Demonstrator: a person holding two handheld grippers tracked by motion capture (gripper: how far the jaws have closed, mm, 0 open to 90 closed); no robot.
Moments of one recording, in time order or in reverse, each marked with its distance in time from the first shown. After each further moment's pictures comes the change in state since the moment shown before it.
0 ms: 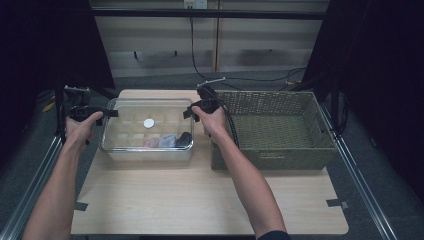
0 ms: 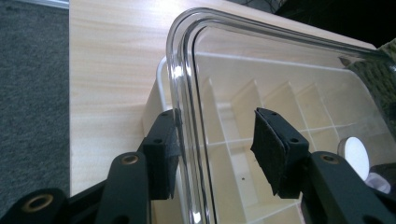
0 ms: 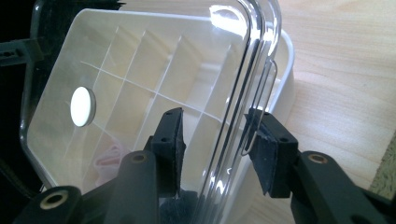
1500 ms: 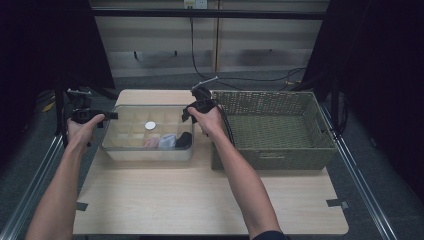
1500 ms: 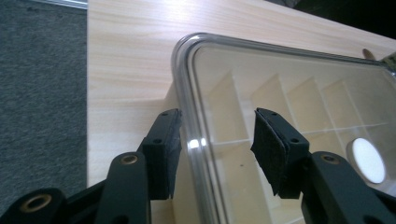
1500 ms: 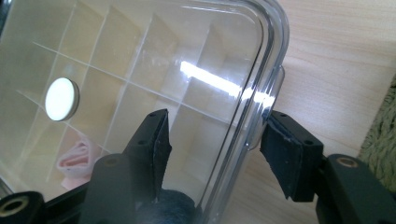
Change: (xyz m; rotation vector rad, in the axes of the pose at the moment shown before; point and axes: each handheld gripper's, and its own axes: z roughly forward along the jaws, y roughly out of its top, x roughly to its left) left arm 0.008 -0.009 0.008 0.003 0.073 0.016; right arm 0.008 0.004 0.014 0.092 -0.128 -0.026
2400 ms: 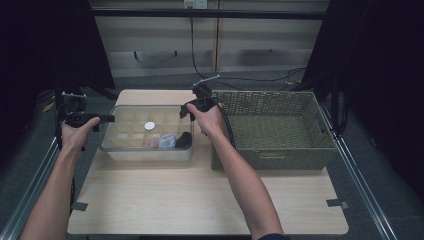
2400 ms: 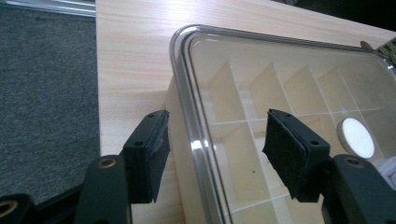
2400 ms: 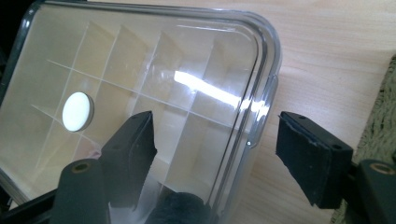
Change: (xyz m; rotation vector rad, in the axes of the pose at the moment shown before) left arm -0.001 -0.011 -0.018 -0.020 -0.002 0.035; right arm 0.005 -0.001 -0.014 -0.059 0.004 0.042
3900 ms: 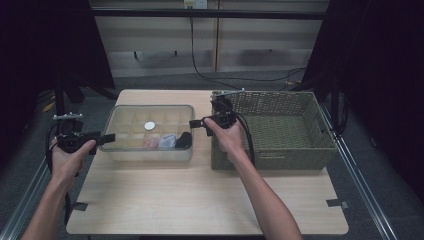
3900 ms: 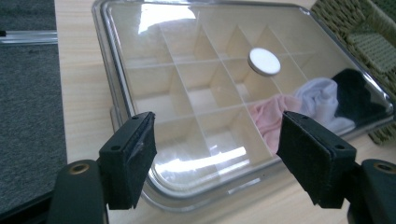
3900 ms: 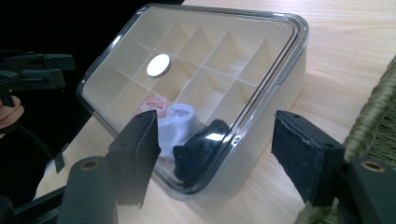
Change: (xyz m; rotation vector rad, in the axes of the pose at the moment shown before) left arm -0.059 -0.065 -0.057 -0.055 -0.037 0.179; right arm -0.017 -0.074 -0.067 -0.220 0.221 -0.222
